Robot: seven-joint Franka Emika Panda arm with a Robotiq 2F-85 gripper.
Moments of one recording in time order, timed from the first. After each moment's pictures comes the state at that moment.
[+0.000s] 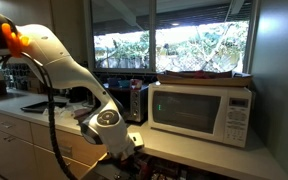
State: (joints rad) arm -0.44 0.23 -0.10 -2.43 1.09 2.86 -1.62
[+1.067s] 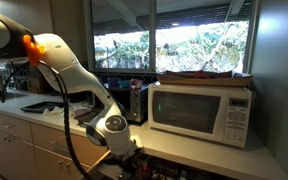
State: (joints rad) arm -0.44 0.32 -0.04 -2.37 1.11 2.75 -1.65
